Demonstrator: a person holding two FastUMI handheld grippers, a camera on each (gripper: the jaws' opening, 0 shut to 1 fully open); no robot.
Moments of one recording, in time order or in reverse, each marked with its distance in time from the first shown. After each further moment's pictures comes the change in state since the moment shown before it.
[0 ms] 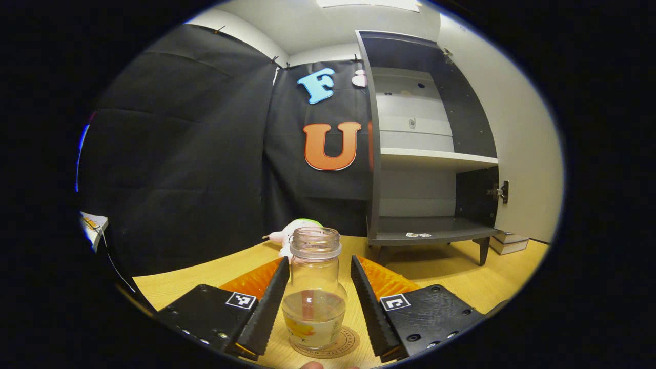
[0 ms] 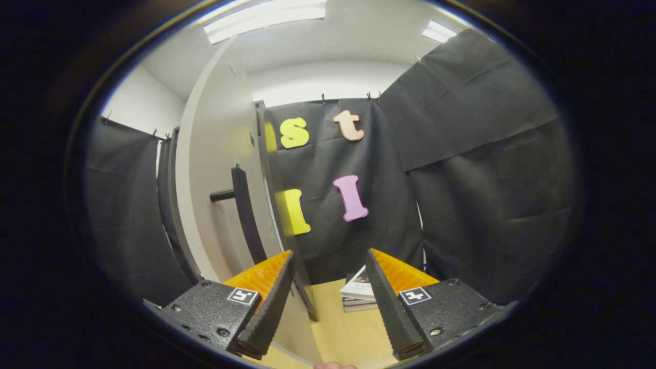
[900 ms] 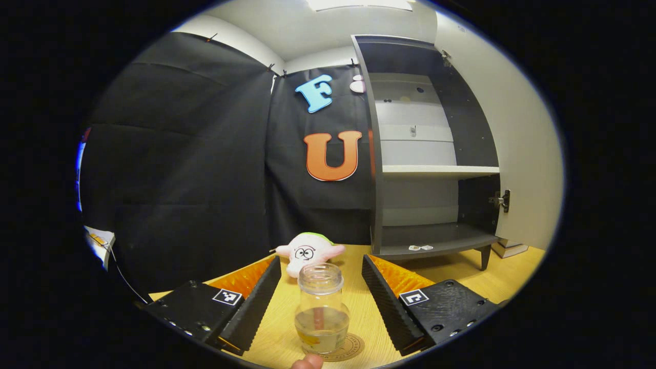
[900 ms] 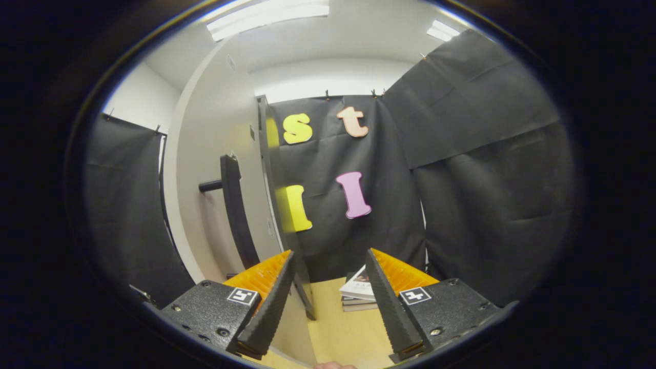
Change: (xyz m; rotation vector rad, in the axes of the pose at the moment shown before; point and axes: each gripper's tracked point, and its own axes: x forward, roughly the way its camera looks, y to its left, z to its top) left arm -0.009 0.008 0.051 0.046 -0.031 0.018; right arm 0.015 -0.006 -0.007 -0.030 0.015 0.031
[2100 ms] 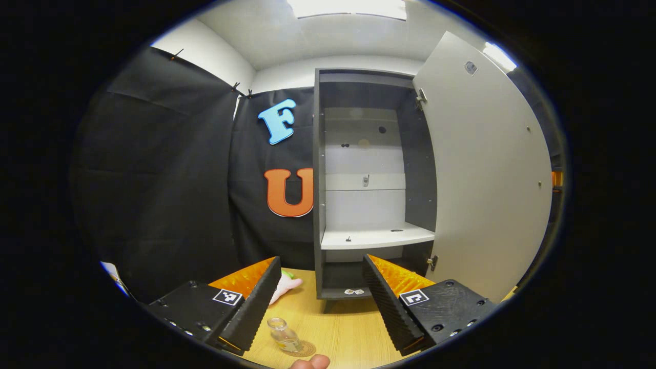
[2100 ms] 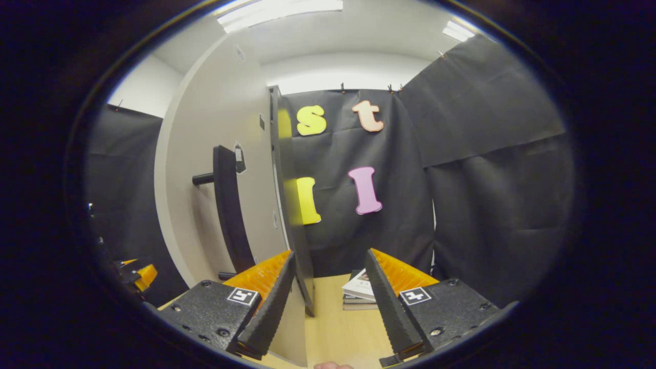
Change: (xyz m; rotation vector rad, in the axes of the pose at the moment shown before) left arm -0.074 -0.080 0.196 -0.009 -0.021 -0.217; right arm 0.010 0.008 -0.005 -0.039 0.079 0.088
